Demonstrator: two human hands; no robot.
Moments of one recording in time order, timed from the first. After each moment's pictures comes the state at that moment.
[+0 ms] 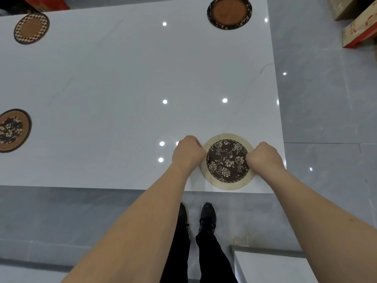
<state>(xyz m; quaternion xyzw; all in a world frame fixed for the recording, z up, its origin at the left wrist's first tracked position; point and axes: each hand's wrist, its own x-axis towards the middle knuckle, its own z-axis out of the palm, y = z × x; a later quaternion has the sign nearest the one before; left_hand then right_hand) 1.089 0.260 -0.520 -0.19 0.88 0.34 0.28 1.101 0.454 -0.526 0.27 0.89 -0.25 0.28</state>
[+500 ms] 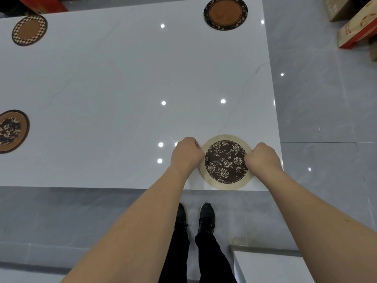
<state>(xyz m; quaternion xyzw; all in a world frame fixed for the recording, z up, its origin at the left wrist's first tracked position) 1.098 0.264 -0.521 -0.17 0.89 0.32 0.28 1.110 0.456 -0.524 0.27 0.90 -0.22 0.27</state>
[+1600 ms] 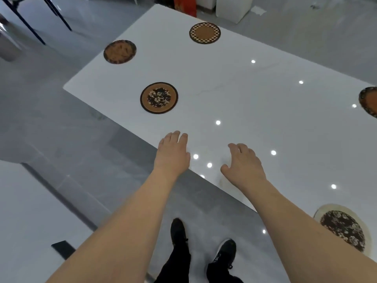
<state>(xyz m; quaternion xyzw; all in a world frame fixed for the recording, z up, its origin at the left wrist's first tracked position) 1.202 -0.109 -0.455 -0.20 0.97 0.11 0.09 1.127 0.078 -0.438 -0.23 0.95 -0.07 0.21</state>
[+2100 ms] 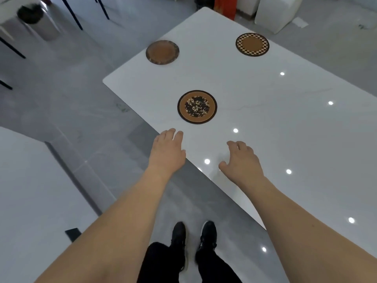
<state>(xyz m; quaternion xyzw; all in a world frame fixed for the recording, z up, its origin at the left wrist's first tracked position) 1.233 -0.240 -0.452 -0.30 0.94 0.11 0.09 1.119 -0.066 -0.443 -0.31 0.93 -0.06 0.20</state>
